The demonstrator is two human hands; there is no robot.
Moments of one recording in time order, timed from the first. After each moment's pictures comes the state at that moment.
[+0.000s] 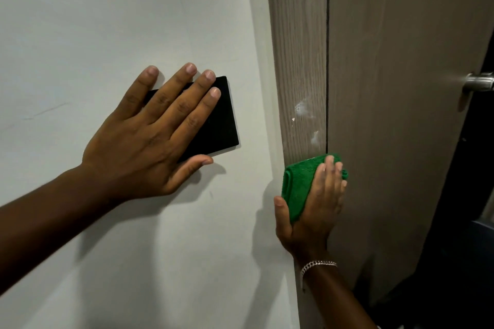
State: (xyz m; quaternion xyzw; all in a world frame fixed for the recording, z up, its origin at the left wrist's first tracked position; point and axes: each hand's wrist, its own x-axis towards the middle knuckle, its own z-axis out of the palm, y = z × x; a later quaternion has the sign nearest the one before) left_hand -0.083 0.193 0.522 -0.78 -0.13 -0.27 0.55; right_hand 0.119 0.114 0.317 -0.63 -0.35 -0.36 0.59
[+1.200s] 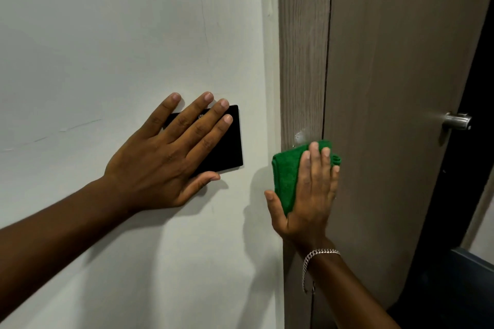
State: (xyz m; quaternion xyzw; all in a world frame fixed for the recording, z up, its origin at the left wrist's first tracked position) left_hand -0.083 0.194 0.523 -0.78 -0.12 -0.27 0.55; right_hand 0.138 0.109 0.376 -0.59 -0.44 -0.45 0.50
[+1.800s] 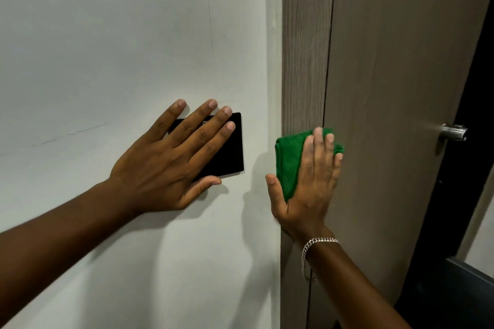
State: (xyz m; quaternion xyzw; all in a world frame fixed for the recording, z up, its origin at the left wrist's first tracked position) left_hand -0.083 0.195 0.524 -0.79 -0.12 -0.27 0.54; right_hand 0.143 0.111 0.408 -0.60 -0.43 -0.45 0.51
